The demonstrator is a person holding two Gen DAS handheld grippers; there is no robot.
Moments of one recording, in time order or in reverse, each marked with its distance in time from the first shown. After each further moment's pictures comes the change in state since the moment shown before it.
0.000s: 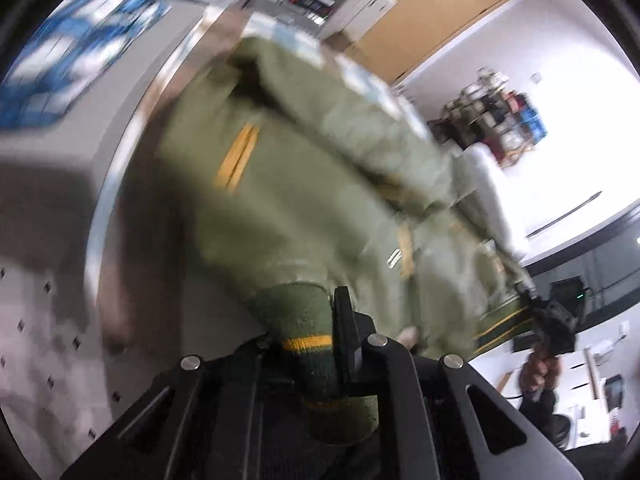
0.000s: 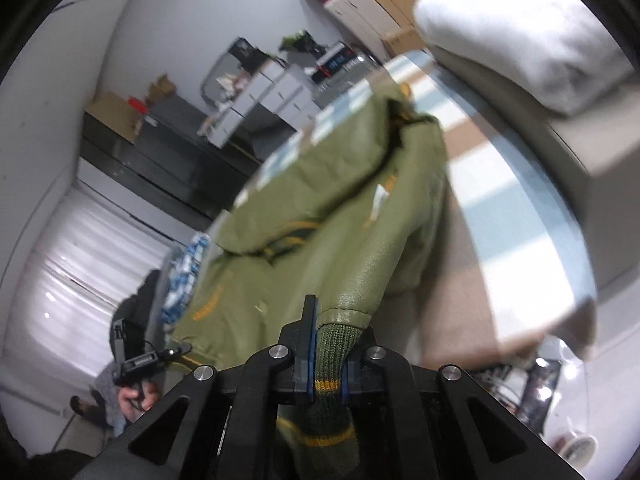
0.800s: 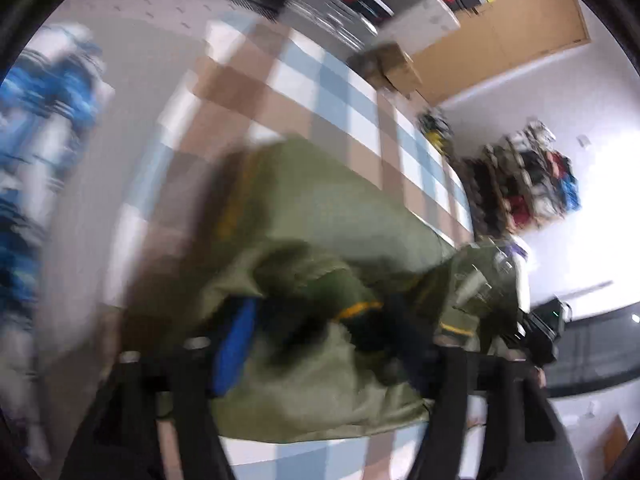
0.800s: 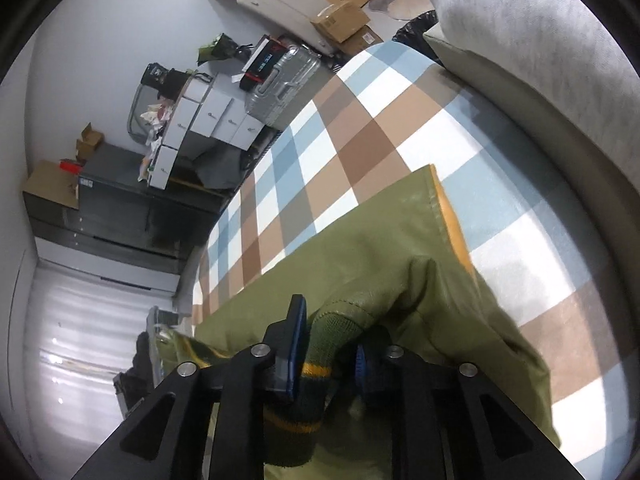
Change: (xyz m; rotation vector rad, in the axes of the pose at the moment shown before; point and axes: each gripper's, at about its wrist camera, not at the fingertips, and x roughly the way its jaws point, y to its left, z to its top) left arm 0.044 0.068 0.197 -0.192 0.028 0.071; right arm 0.166 -0.065 0.202 0.269 0.102 -0.132
